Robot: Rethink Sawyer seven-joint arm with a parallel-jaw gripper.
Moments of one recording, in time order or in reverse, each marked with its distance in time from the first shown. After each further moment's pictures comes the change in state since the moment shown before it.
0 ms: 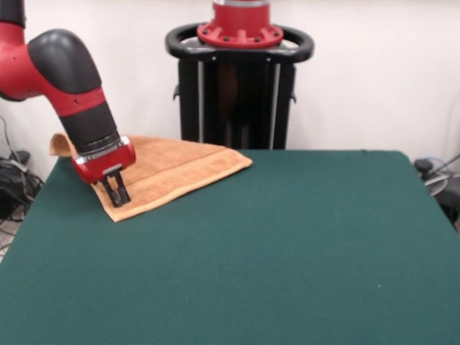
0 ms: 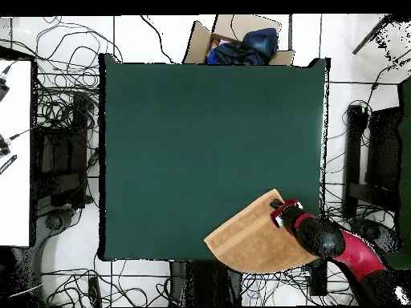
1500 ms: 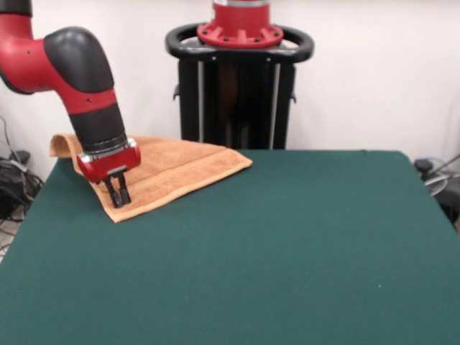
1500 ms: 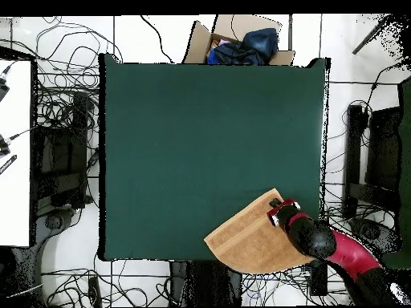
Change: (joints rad) arm 0.135 -0.056 -0.141 0.023 0.070 -0.155 0.026
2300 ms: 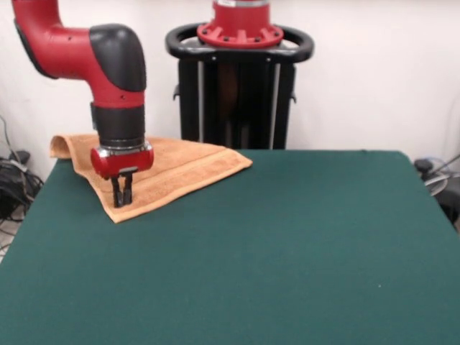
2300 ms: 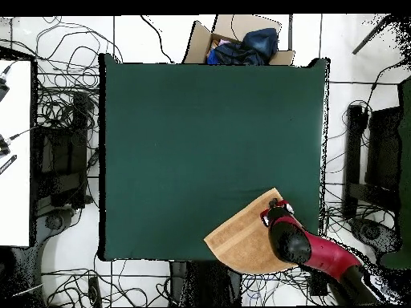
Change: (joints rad) arm 0.282 -0.038 -0.291 0.034 0.067 -0.343 0.014
